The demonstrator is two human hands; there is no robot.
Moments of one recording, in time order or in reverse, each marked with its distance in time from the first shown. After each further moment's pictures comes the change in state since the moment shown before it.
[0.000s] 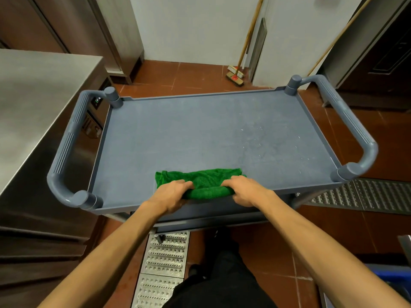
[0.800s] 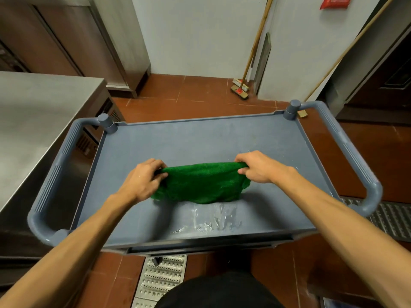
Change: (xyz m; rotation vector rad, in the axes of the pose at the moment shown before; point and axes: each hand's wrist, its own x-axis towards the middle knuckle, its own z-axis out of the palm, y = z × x) left_hand 0.063 -0.029 -0.121 -0.200 0.418 -0.138; right_hand 0.050 0.107 -0.151 0.142 0.174 -0.013
